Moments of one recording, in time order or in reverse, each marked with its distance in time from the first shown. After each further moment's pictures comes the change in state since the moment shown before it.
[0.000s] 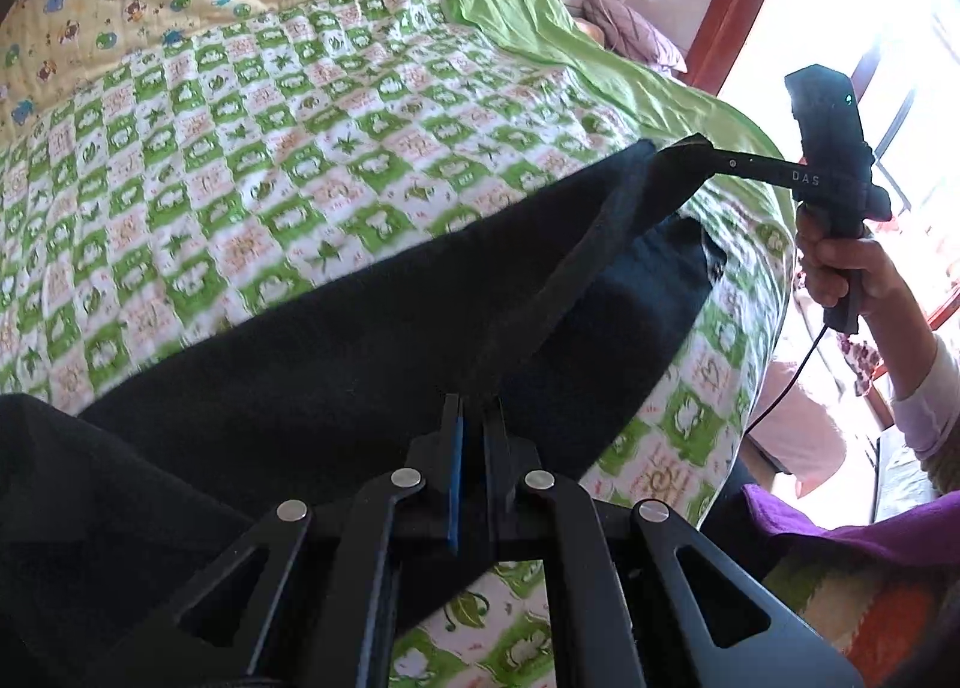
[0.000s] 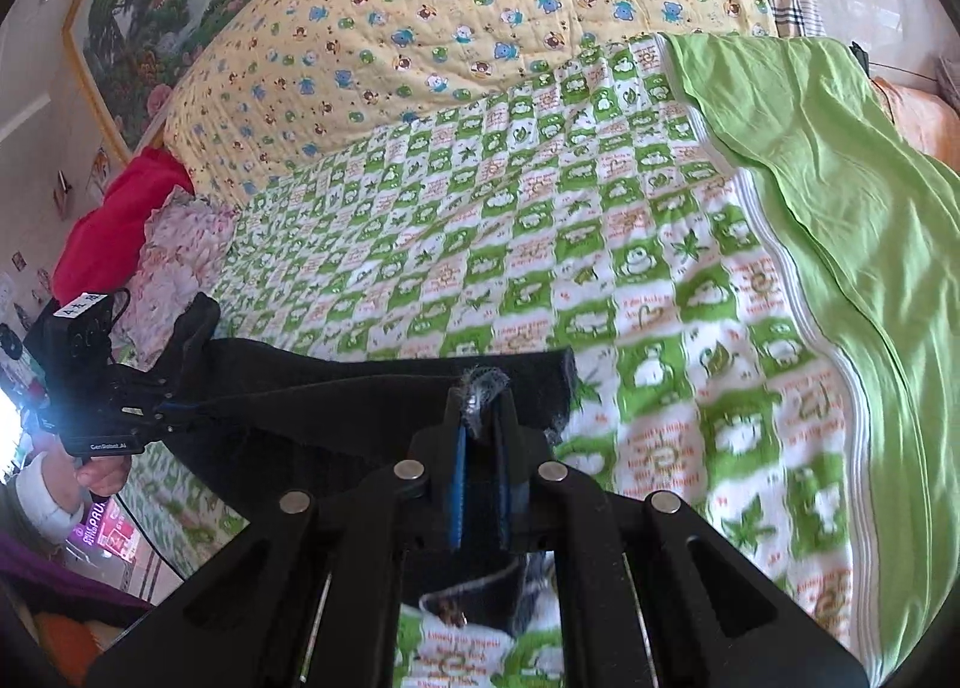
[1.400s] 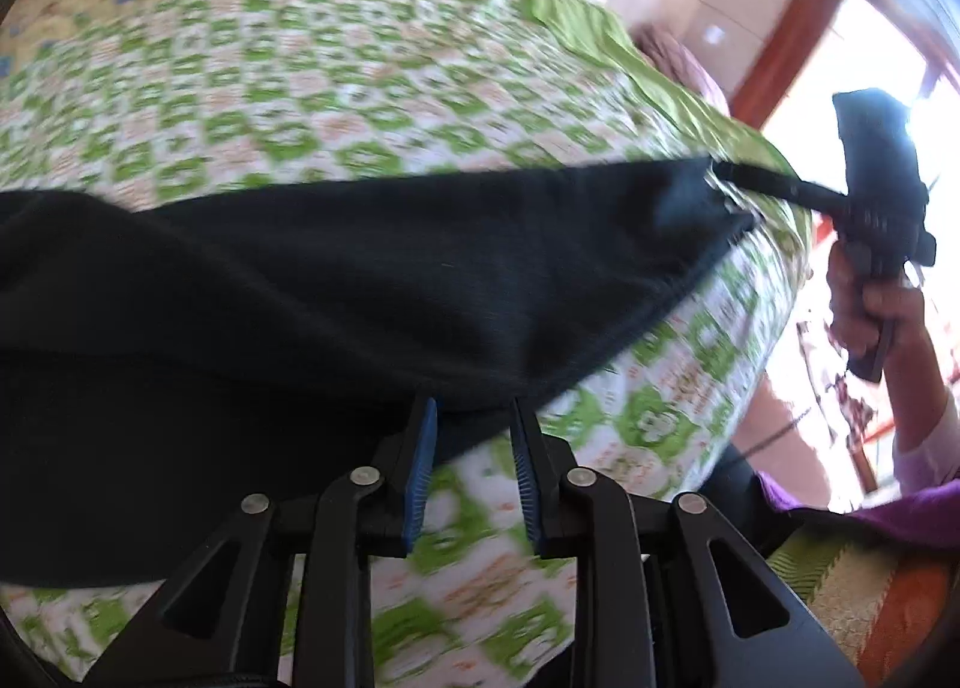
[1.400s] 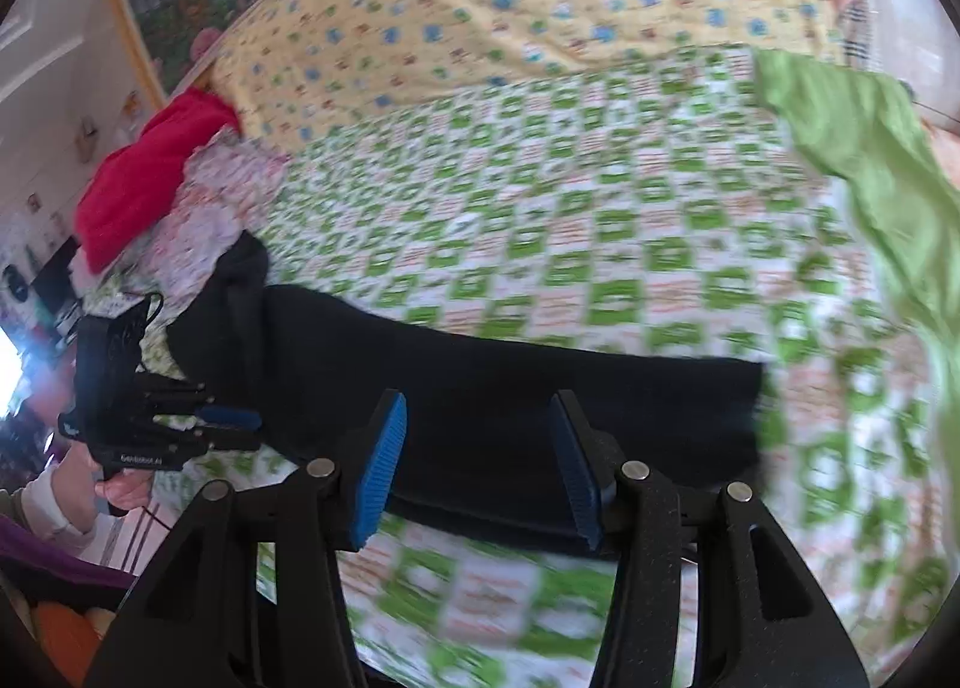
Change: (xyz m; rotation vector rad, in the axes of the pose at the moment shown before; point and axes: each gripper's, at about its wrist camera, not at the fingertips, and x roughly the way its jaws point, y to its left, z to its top) left arm -0.031 0.034 -0.085 -0.192 -0.057 0.030; right arm 0.018 0.108 -0.020 -0.114 0.045 0.077
